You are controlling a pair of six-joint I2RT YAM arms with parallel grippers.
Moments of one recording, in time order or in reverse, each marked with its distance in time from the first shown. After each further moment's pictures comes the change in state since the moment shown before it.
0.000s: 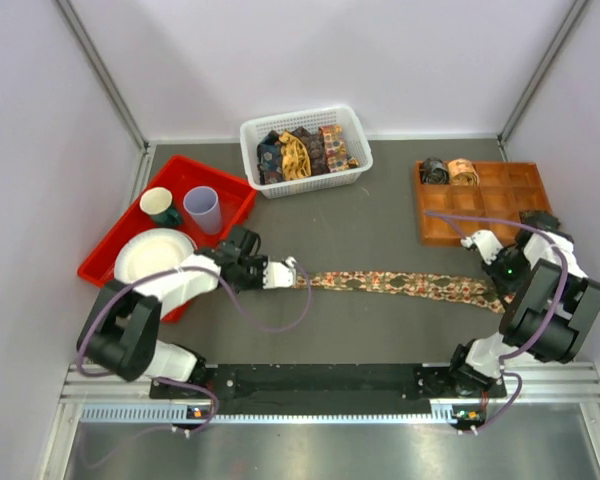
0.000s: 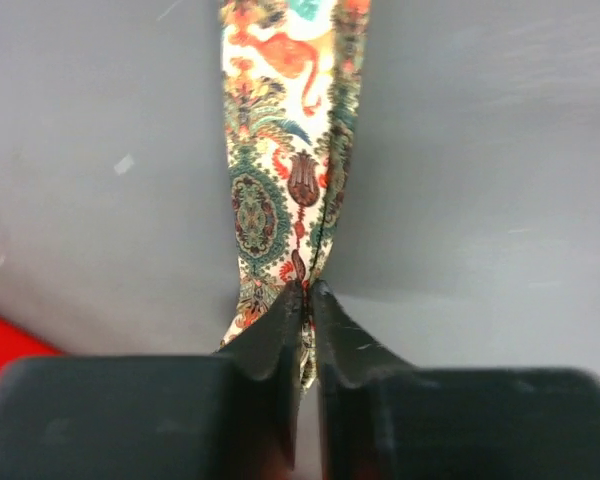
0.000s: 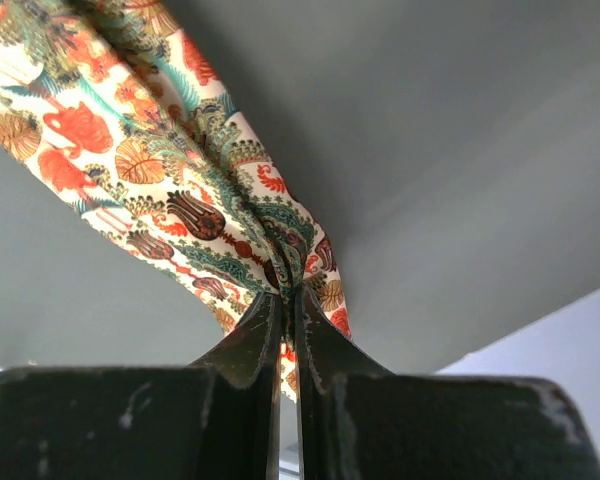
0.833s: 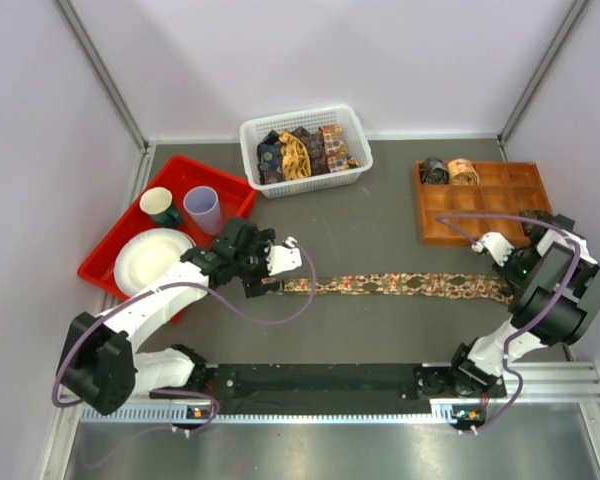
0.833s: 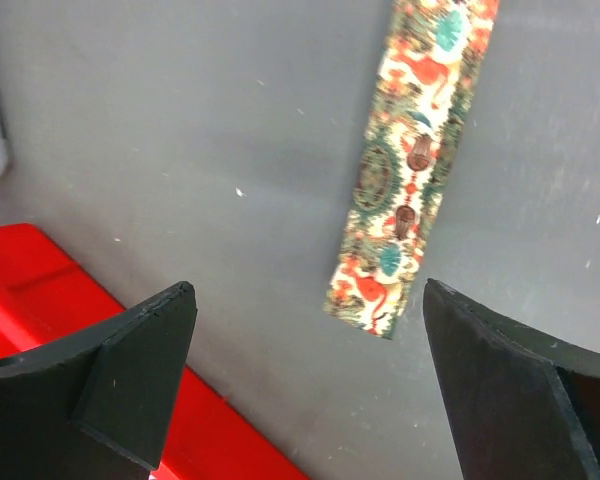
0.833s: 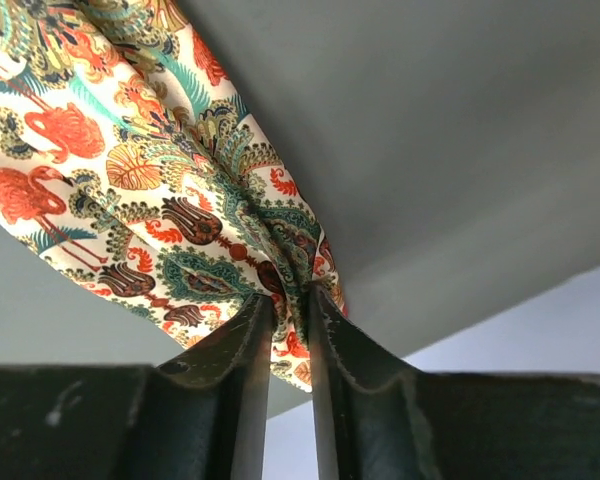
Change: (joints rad) left arm -0.097 -0.221 0.050 -0.062 0.011 -0.232; right arm -0.121 0.145 0.072 0.063 -0.008 -0.270
